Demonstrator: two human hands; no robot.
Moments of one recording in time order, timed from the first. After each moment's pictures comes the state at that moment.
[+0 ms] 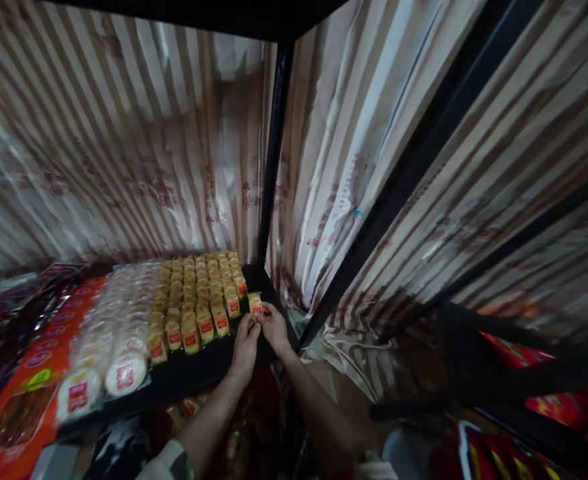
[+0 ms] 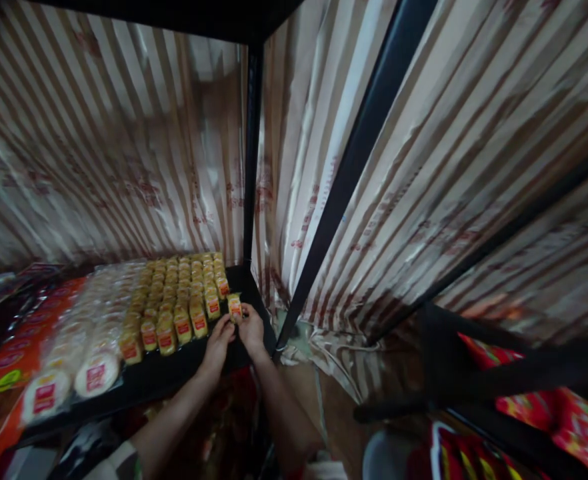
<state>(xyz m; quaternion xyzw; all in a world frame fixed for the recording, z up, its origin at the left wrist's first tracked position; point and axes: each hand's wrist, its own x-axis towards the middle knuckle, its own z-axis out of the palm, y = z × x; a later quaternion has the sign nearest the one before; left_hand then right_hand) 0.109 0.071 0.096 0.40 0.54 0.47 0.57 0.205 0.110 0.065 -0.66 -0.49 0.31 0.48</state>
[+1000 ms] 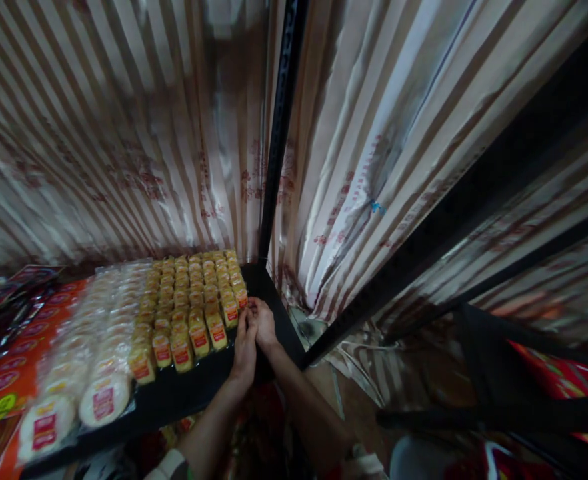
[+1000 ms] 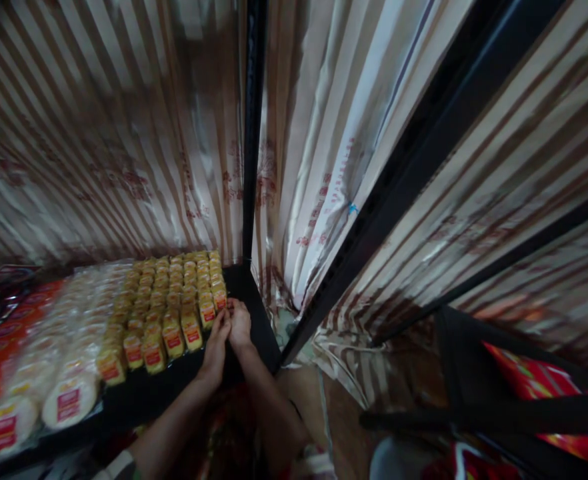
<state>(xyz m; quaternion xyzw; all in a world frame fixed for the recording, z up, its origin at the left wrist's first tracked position) 0.117 0.105 0.085 0.39 0.56 0.45 0.57 0.186 0.155 0.057 -0.63 -0.55 0.32 0.45</state>
